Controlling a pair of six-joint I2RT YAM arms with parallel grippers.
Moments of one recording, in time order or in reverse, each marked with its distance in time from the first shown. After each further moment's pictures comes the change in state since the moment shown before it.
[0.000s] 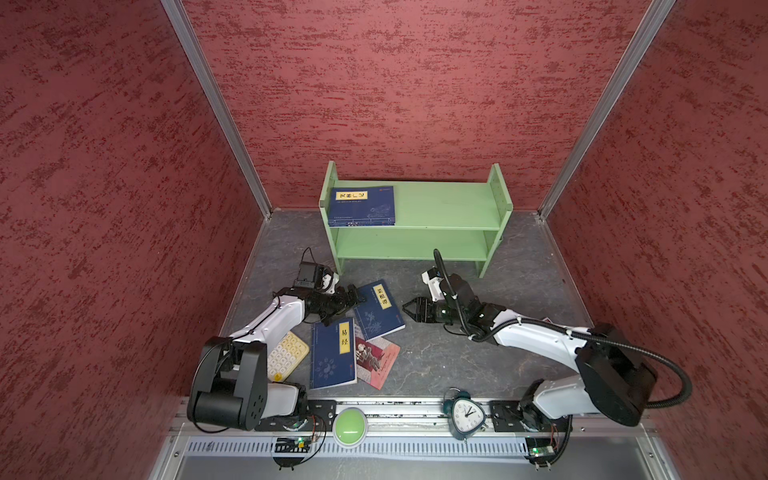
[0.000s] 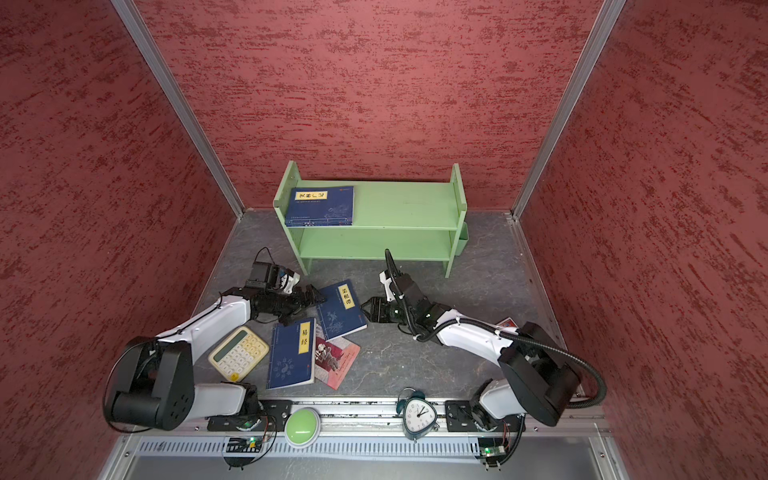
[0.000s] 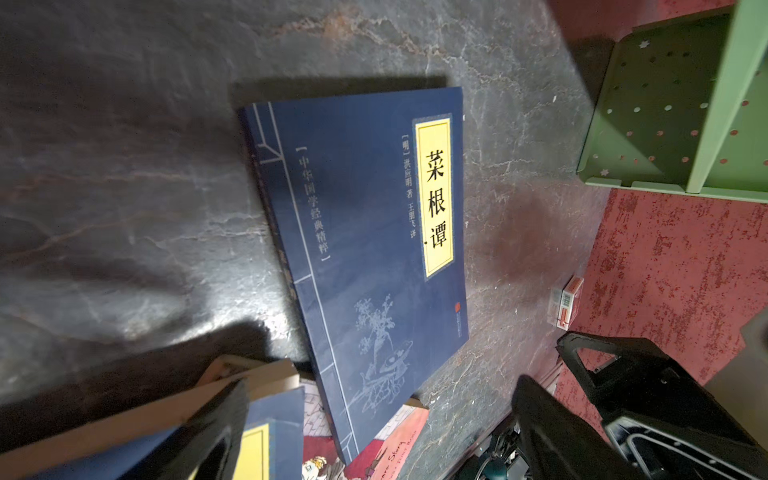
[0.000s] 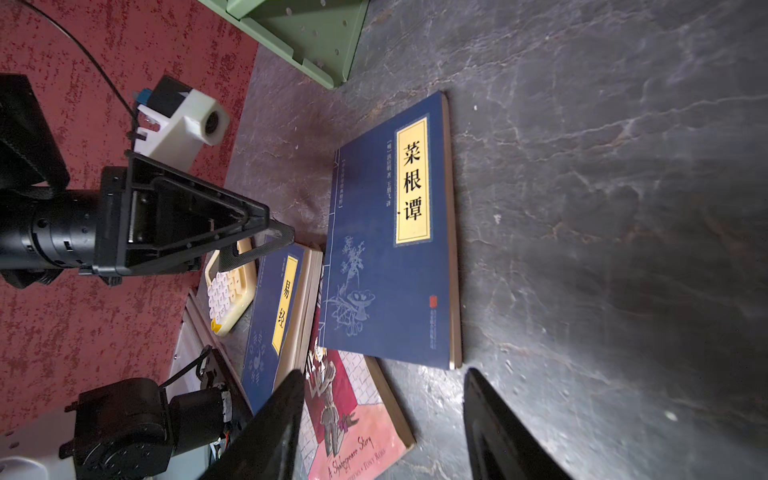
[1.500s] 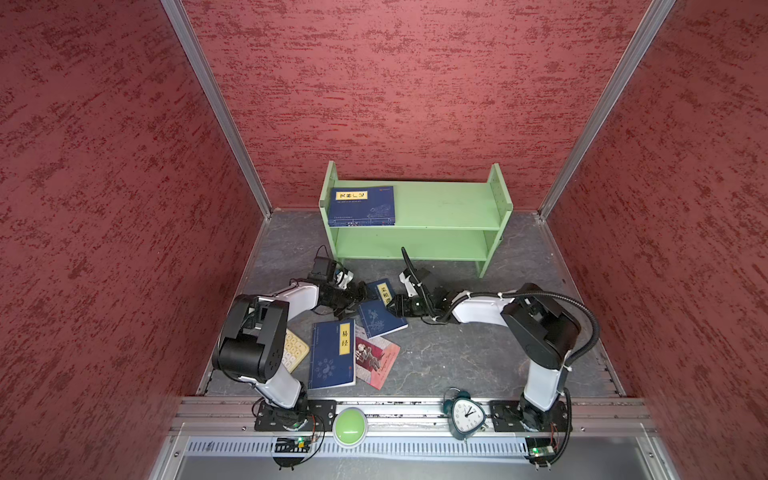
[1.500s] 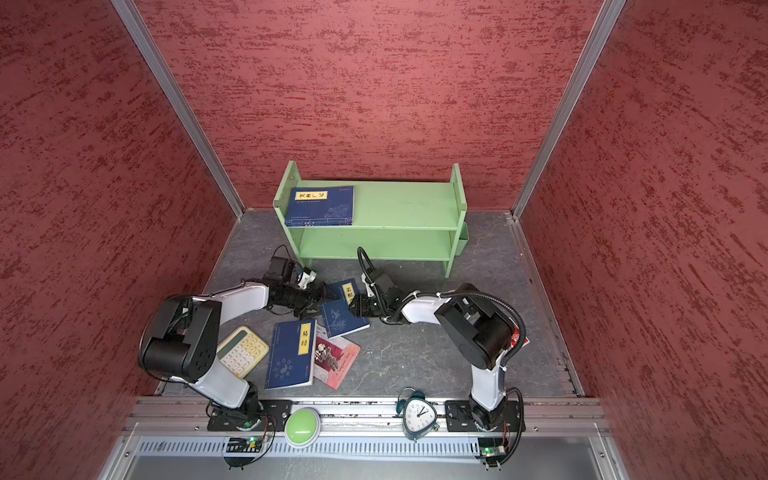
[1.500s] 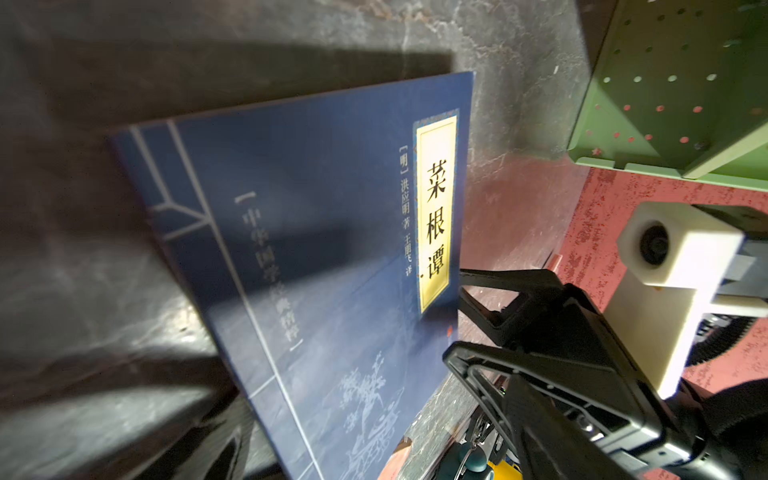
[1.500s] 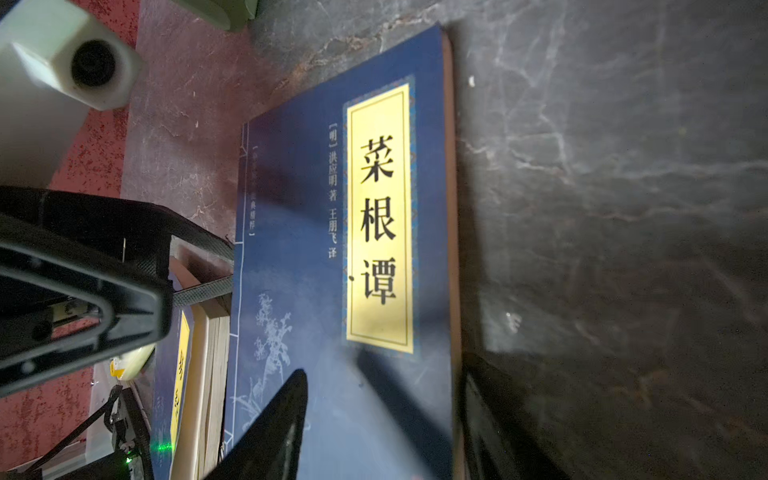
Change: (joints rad) left arm -0.046 0.243 0.080 0.145 0.142 -0.016; right arm 0.000 0.425 0.266 -0.030 -0.020 -0.066
